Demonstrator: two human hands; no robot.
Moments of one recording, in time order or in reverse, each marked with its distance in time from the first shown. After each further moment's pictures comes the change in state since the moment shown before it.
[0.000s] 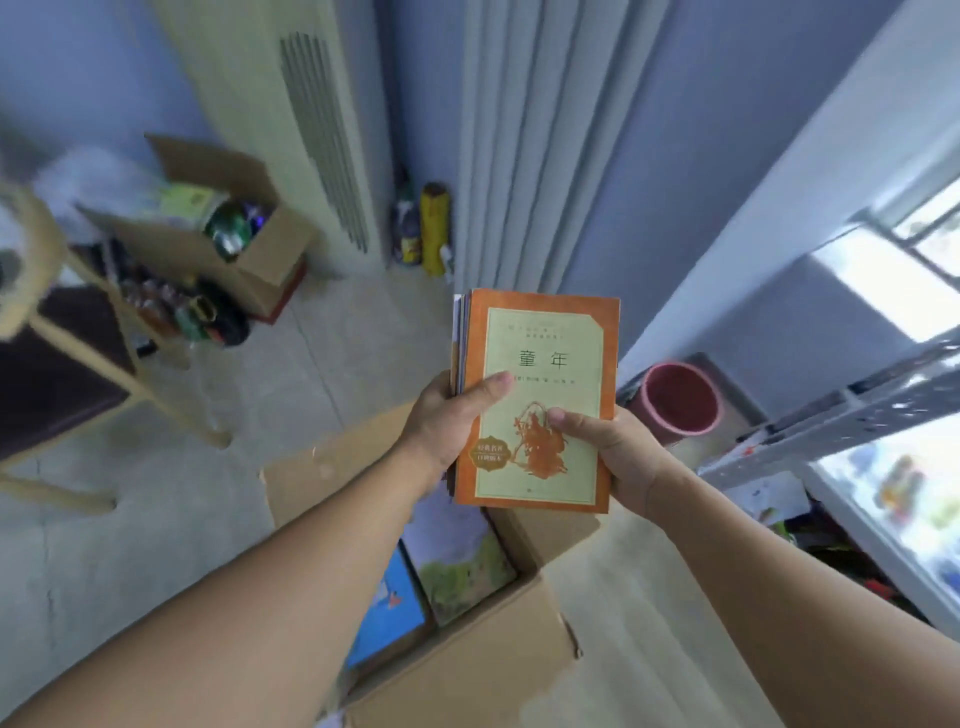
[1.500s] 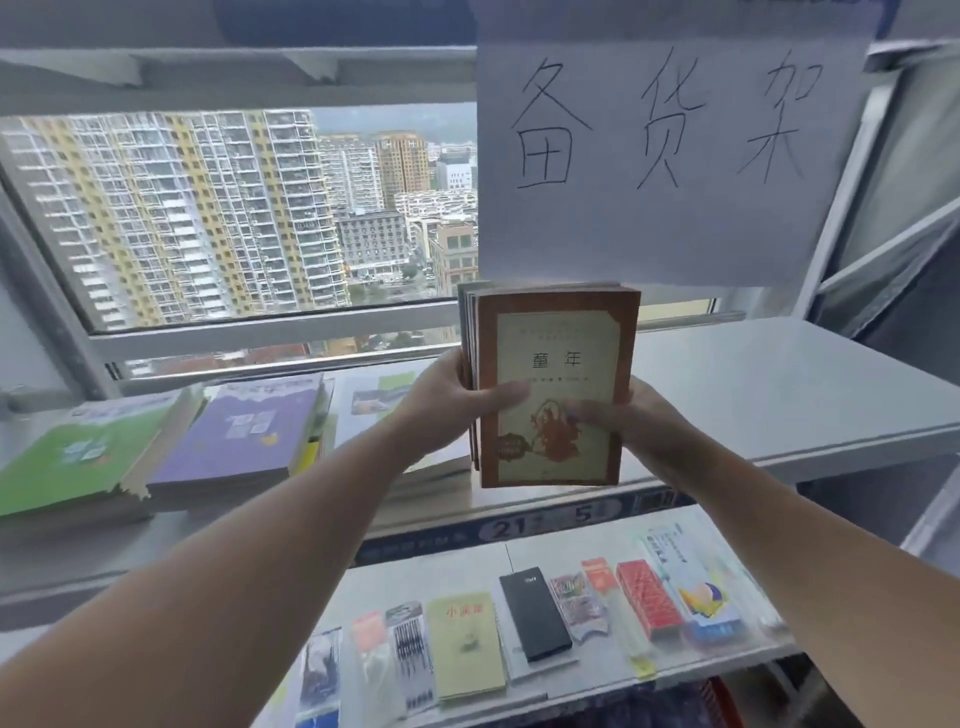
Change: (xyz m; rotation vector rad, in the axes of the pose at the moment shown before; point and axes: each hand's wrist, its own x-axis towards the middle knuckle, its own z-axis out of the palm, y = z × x) left_hand -0.354 0.072 1.020 0.546 -1.305 0.643; right_hand -0.778 -0.011 -0.704 0.009 1.065 -0.712
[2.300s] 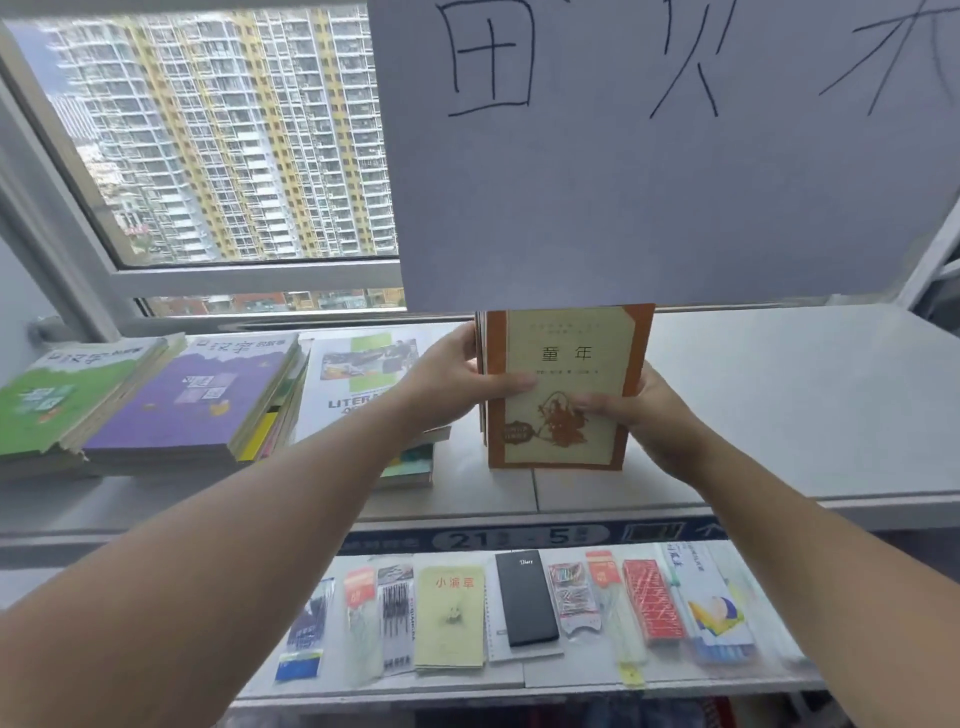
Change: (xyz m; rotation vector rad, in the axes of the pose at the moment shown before) left_hand 0.073 -0.041 0.035 0.067 0.069 -0.071; right_hand 0.078 0.063 -0.071 0.115 -0.124 0.017
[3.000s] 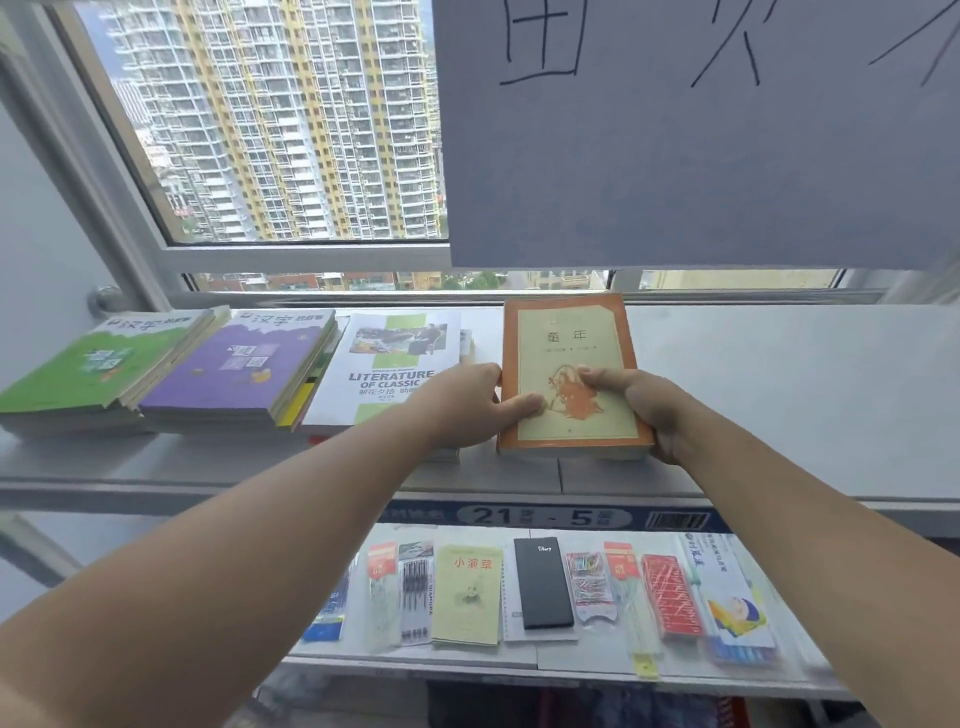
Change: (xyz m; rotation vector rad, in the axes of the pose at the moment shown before) left_hand -0.023 -0.026 0.000 0.881 -0.053 -0.176; right_hand 0.012 -0.006 0.030 0.046 0.142 0.499
